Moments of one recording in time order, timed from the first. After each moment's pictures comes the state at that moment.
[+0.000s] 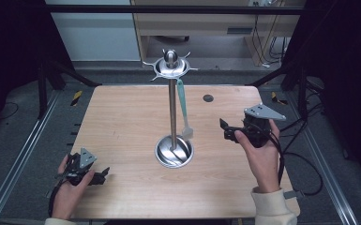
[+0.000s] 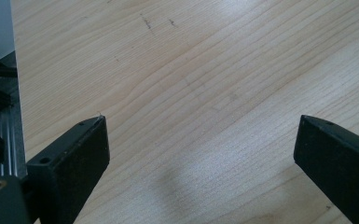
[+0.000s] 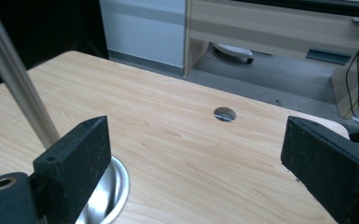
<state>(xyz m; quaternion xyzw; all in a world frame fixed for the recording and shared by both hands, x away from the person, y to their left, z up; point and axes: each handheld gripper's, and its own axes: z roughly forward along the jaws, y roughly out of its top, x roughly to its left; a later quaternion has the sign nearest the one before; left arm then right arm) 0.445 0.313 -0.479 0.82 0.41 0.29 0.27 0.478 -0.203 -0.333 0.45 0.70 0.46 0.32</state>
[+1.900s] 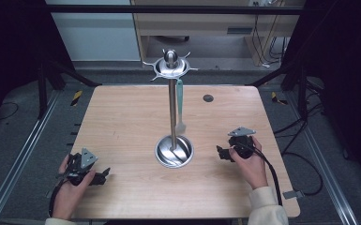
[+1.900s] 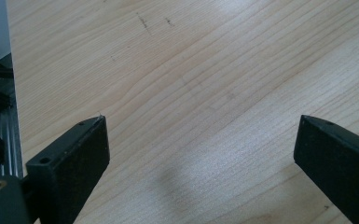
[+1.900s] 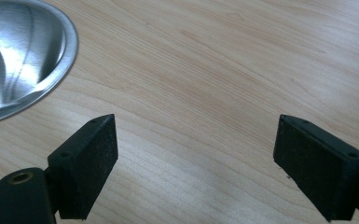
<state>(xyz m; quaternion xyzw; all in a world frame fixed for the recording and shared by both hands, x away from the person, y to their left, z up) 0.446 0.311 -0.480 0.82 0.40 0.29 0.27 0.516 -0.208 -0.469 0.46 0.79 0.32 0.25</state>
